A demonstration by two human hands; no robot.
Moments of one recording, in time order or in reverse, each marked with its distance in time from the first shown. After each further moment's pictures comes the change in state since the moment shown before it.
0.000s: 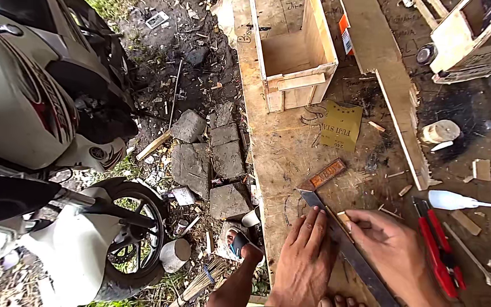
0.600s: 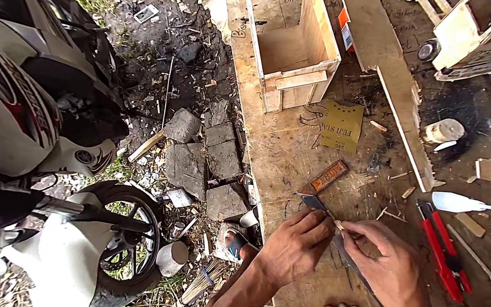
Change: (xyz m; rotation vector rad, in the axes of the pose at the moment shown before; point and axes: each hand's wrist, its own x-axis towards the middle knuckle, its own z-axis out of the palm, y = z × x) left_hand 0.027 -0.057 -0.003 -0.301 -0.023 0.394; right_hand -0.012 0.005 0.020 -0.137 0.145 -0.169
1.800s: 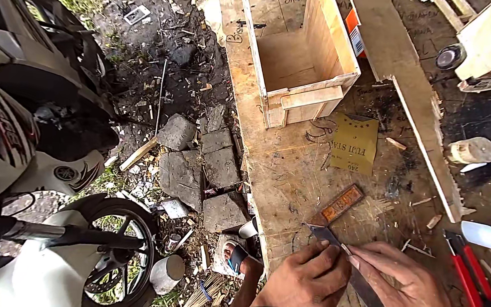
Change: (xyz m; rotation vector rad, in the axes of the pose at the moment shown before) left_hand -0.002 -0.010 0.003 -0.037 0.082 0.052; right_hand 0.038 -0.027 -0.018 0.086 -0.356 0.214
